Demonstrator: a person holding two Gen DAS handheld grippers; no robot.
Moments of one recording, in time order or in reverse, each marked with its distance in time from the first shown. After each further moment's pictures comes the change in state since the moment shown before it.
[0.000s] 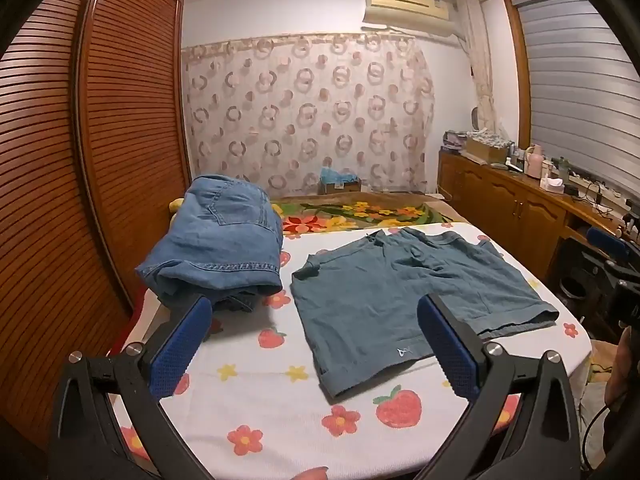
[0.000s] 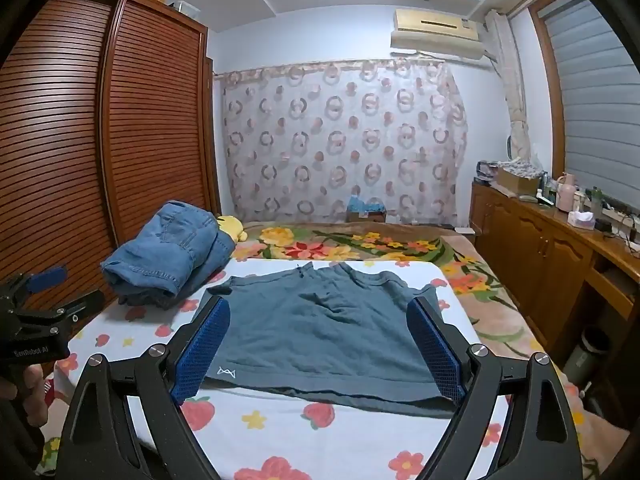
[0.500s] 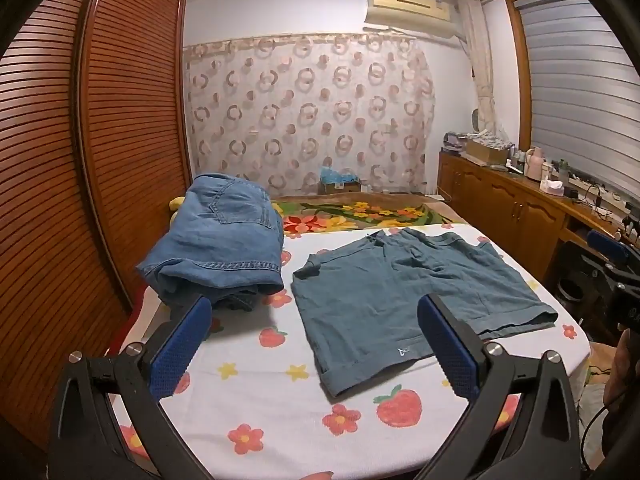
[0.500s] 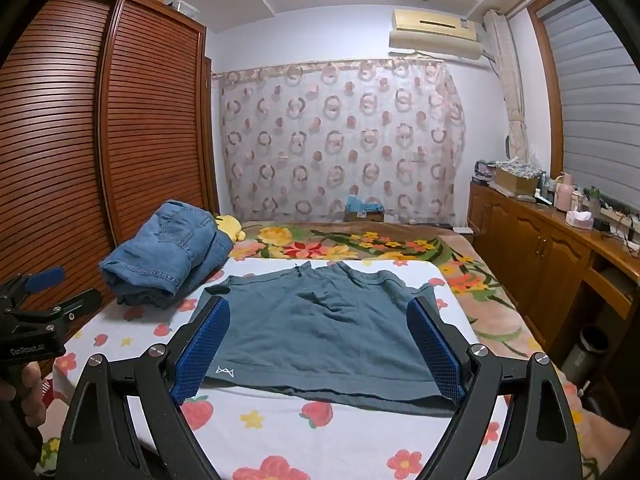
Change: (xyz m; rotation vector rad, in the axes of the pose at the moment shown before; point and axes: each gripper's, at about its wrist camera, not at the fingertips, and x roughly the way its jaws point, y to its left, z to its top) left arm 0.002 0.001 -0.005 0.002 -0.010 0.004; right arm -0.004 0.002 0.001 -0.006 0.005 -0.009
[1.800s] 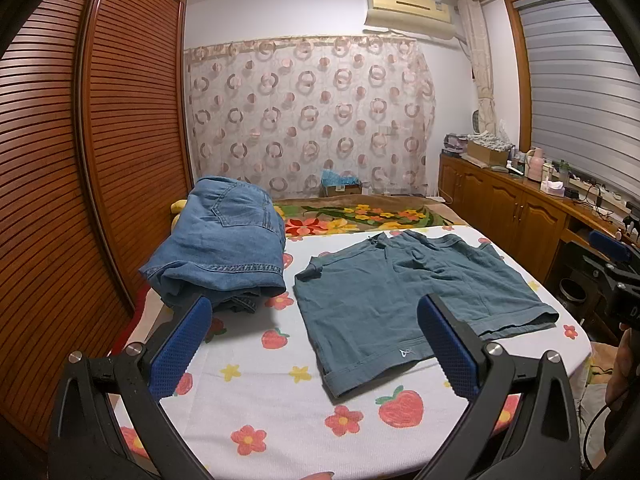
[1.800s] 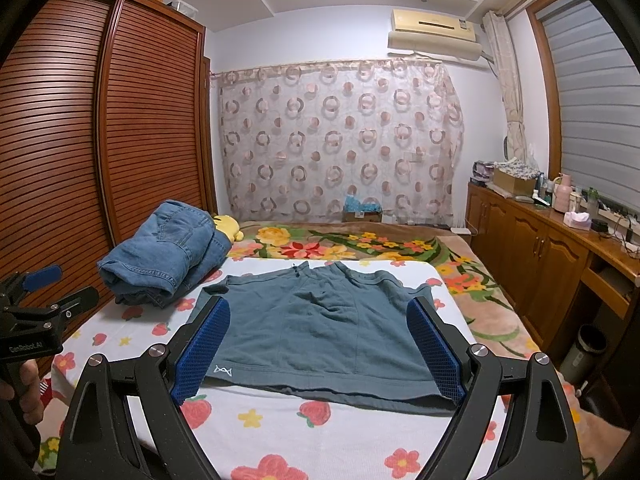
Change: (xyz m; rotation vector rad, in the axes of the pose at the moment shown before) left arm 0.001 0.007 0.002 -0.010 -0.007 -0.002; right arm 0.007 -0.001 -0.001 0.002 0.003 -0.005
